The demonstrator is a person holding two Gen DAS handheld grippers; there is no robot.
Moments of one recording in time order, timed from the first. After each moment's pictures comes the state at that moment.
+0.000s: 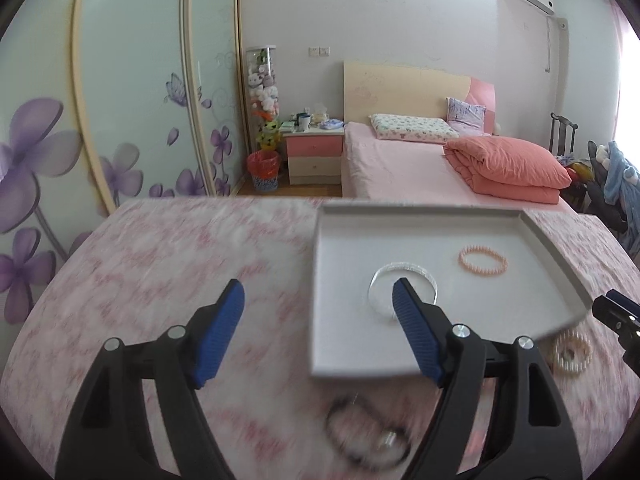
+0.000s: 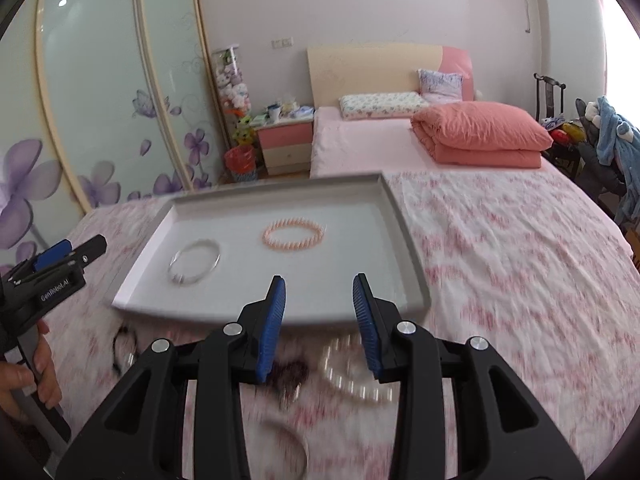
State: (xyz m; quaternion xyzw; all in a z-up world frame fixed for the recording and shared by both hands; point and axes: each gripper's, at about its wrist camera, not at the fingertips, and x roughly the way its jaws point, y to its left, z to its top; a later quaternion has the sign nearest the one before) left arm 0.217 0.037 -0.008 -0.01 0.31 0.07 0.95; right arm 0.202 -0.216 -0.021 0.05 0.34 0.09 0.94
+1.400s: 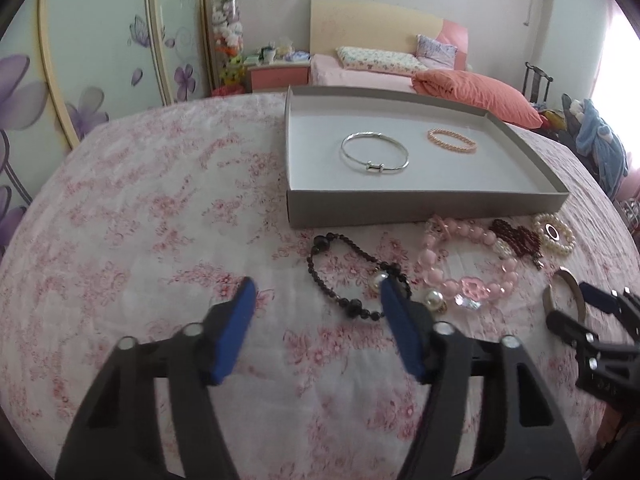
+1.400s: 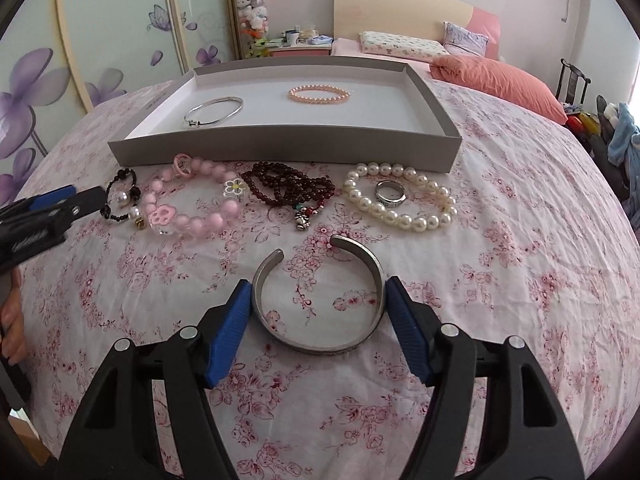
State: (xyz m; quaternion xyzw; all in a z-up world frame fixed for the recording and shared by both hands) left arm 0.175 0.036 -0.068 -0.02 0.42 0.00 0.91; right arm 0.153 -0.189 -0.080 -0.03 0.43 0.10 0.90
